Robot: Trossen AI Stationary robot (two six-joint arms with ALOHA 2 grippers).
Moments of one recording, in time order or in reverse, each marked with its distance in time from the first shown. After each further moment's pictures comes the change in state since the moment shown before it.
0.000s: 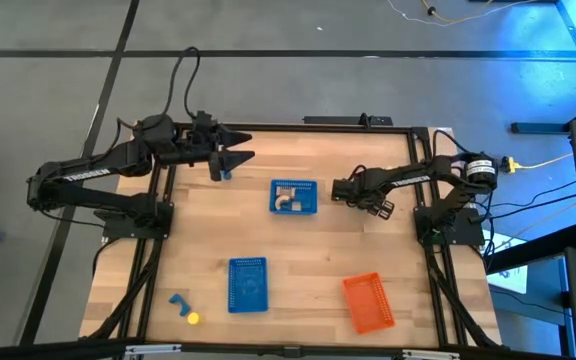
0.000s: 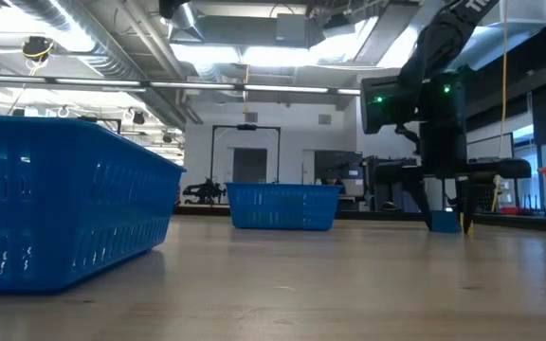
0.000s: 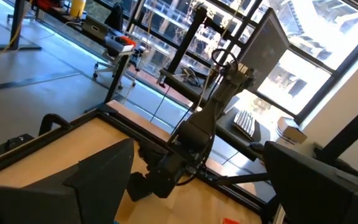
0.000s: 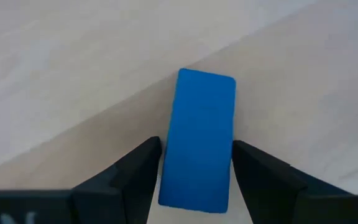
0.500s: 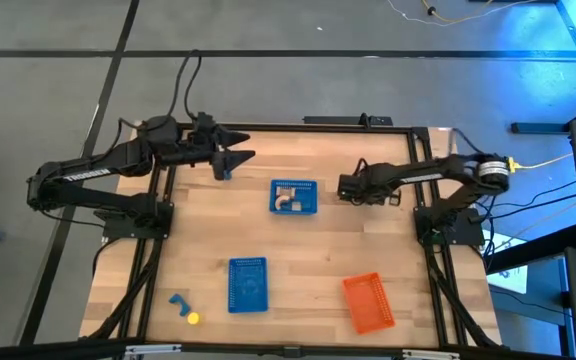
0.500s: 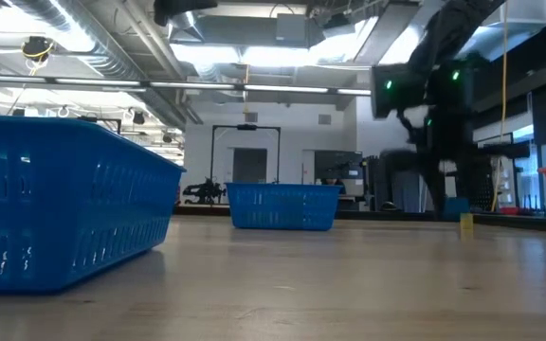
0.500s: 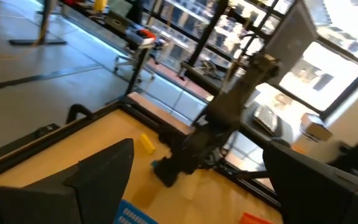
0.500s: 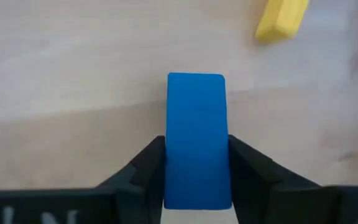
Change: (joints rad) left arm 0.000 0.000 0.000 -0.070 -0.071 0.018; right arm -0.024 -0.136 -0.007 -0.094 0.049 -0.406
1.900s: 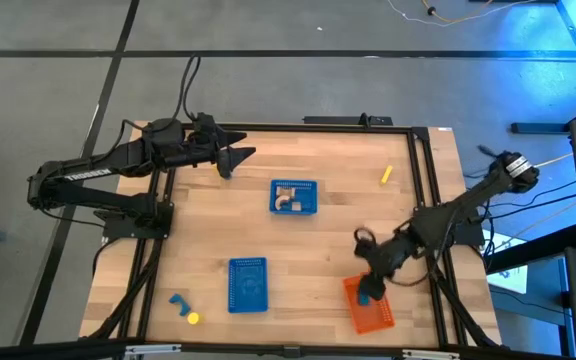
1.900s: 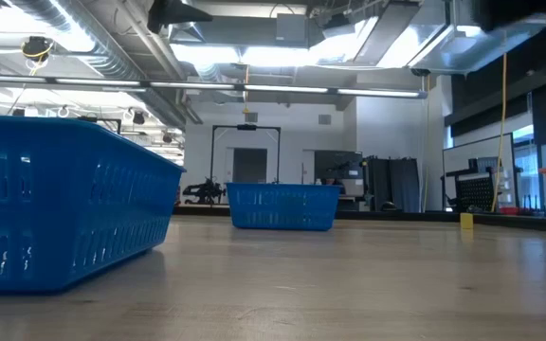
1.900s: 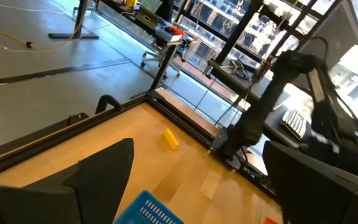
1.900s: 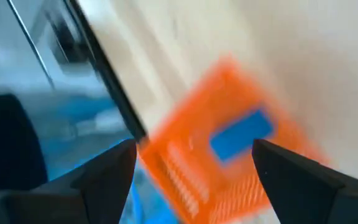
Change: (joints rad) left arm -0.016 0.008 -0.001 -0.055 -0.116 -0.026; right arm 0.733 -0.258 0.051 0.328 -0.421 -0.262
